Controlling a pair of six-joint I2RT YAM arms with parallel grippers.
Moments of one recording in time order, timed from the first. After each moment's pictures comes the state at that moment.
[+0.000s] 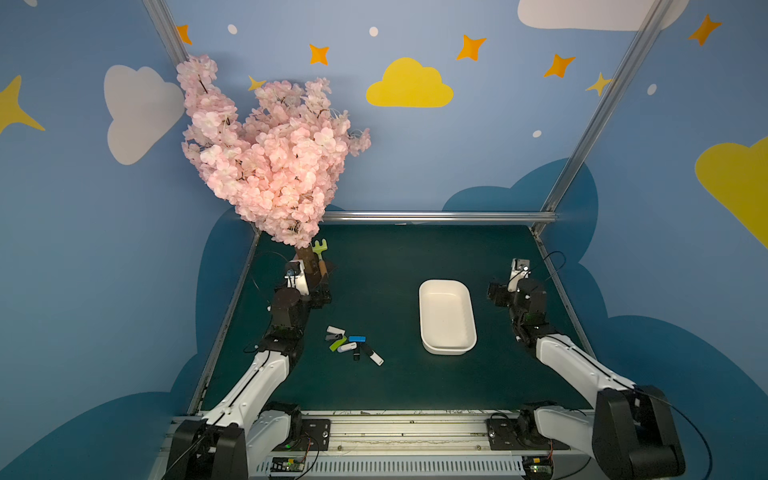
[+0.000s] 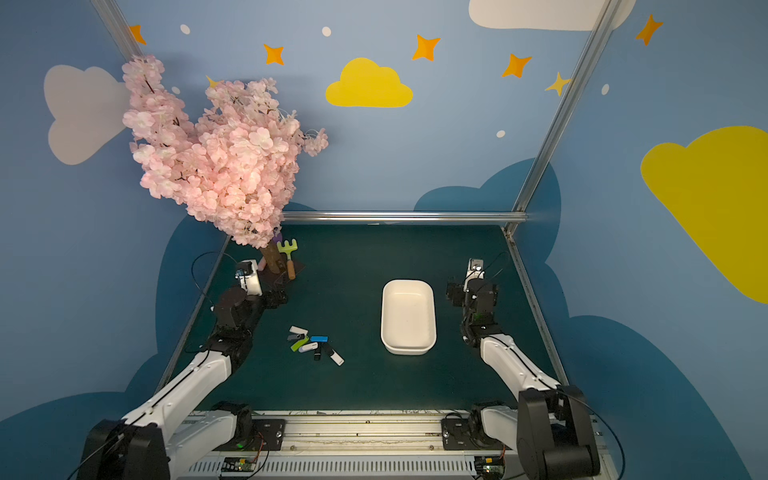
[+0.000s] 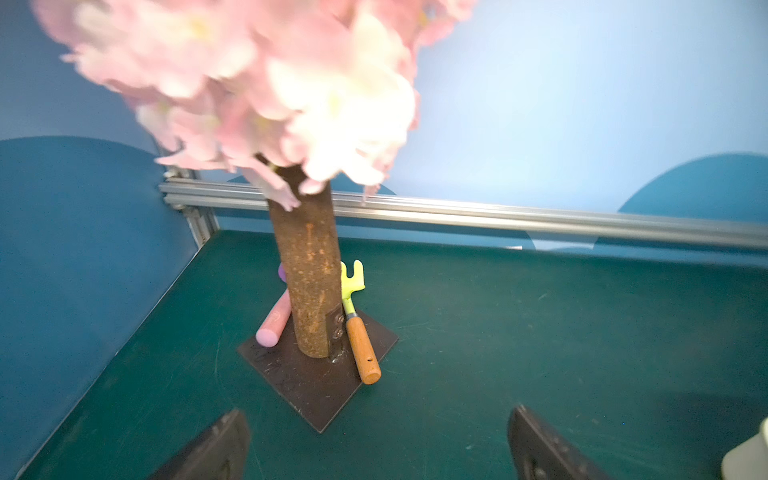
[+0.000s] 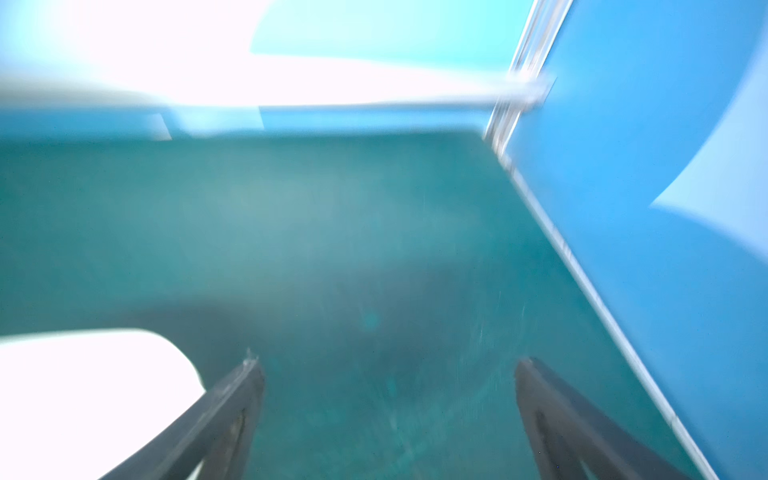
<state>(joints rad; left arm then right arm) -0.12 0.97 0.46 0.29 -0.16 -0.18 0.17 1.11 0.58 0.22 0.28 0.12</state>
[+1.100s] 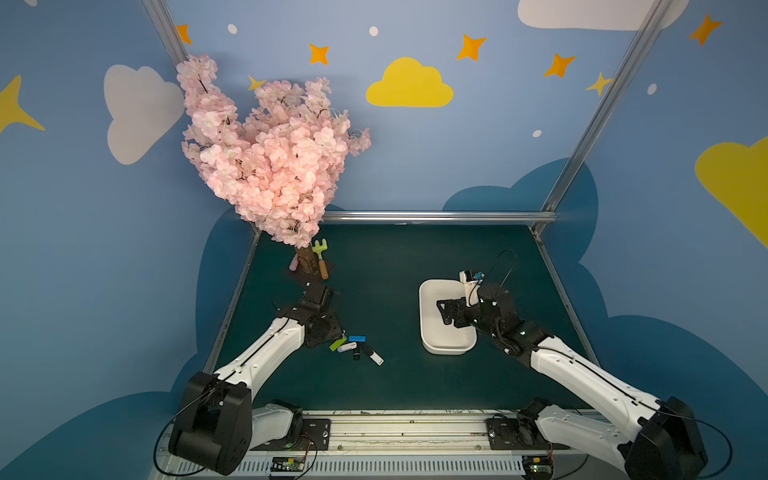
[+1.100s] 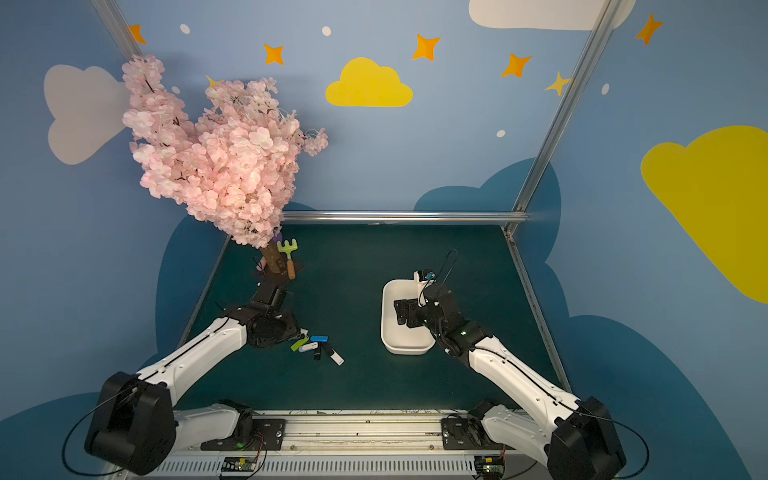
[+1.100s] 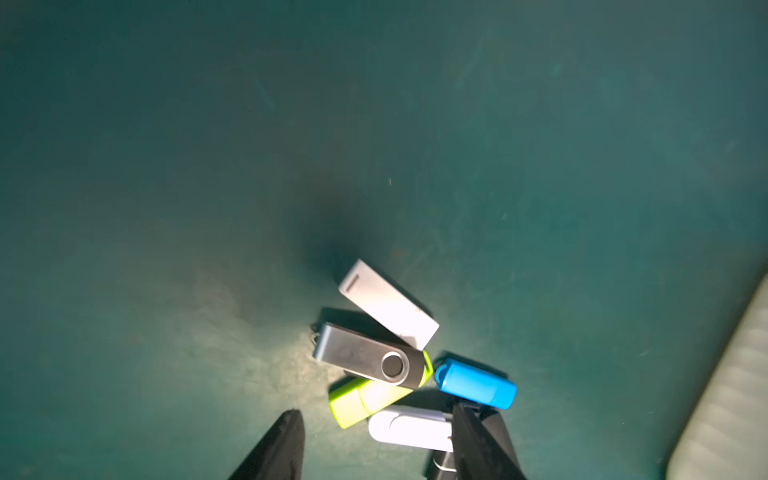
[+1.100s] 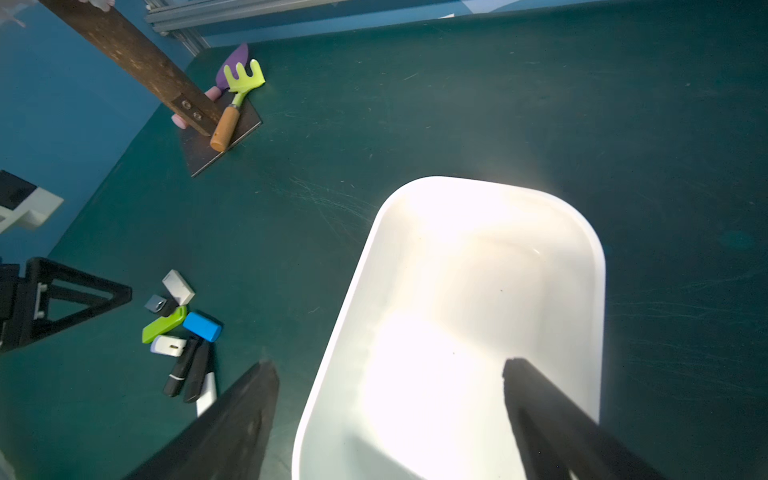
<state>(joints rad) -0.31 1.28 0.75 -0.70 0.01 -0.71 0.63 1.08 0.69 -0.19 0.05 0.36</state>
